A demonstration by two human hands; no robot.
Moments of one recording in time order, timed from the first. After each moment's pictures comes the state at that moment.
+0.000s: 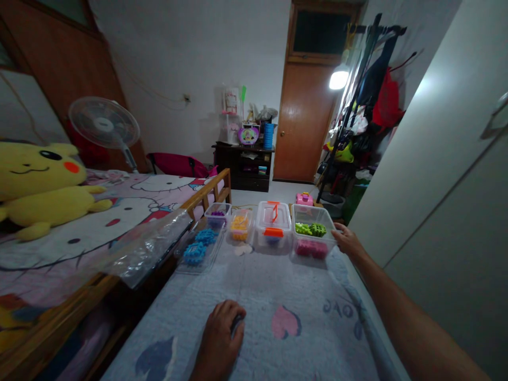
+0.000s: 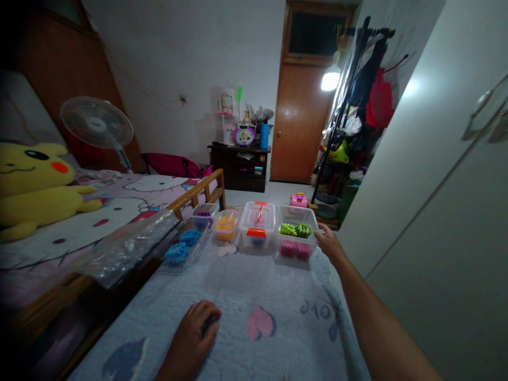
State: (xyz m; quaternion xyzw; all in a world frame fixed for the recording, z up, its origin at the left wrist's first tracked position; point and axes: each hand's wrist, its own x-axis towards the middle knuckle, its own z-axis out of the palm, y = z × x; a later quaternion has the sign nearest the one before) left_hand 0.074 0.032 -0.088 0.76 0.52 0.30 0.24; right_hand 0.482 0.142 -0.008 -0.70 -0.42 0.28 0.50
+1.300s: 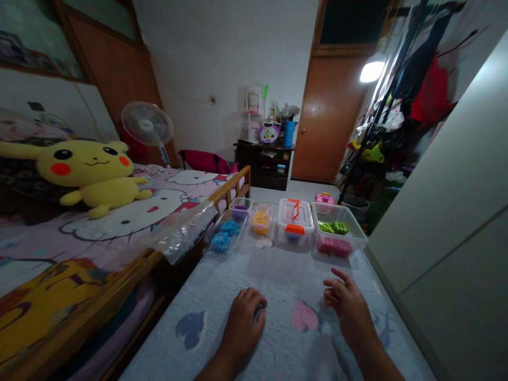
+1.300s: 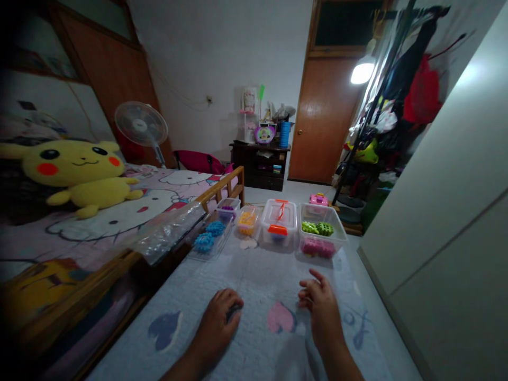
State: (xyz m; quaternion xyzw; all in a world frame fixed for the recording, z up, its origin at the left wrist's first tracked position) left_hand 0.075 0.025 -0.074 0.76 0.52 0.31 0.25; right_hand 0.325 0.026 -0.050 -0.58 -0.25 0.44 0.64
